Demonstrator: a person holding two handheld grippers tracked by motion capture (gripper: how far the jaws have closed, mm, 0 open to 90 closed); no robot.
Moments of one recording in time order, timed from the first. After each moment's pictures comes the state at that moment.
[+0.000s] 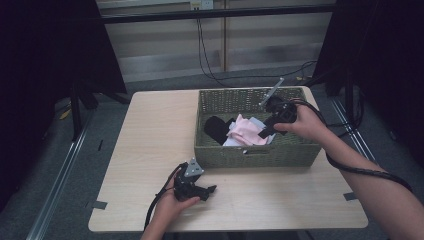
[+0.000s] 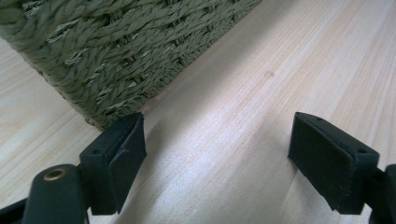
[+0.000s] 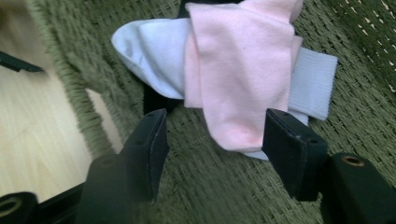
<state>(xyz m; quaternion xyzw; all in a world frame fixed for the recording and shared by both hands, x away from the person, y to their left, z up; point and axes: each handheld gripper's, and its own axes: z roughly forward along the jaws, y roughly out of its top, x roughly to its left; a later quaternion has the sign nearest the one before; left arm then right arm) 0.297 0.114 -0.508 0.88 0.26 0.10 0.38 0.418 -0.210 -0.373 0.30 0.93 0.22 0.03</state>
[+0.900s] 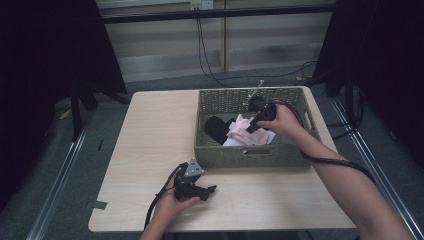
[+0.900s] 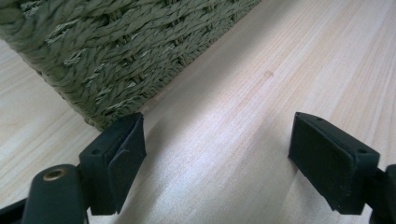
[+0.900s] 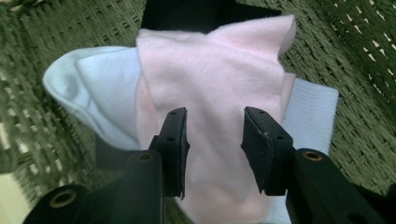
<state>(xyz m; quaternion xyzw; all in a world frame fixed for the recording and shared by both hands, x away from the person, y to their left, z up) 0.297 0.114 -0.508 0.88 0.26 0.10 0.39 0.462 -0.177 -0.411 0.31 0.93 0.19 0.04</state>
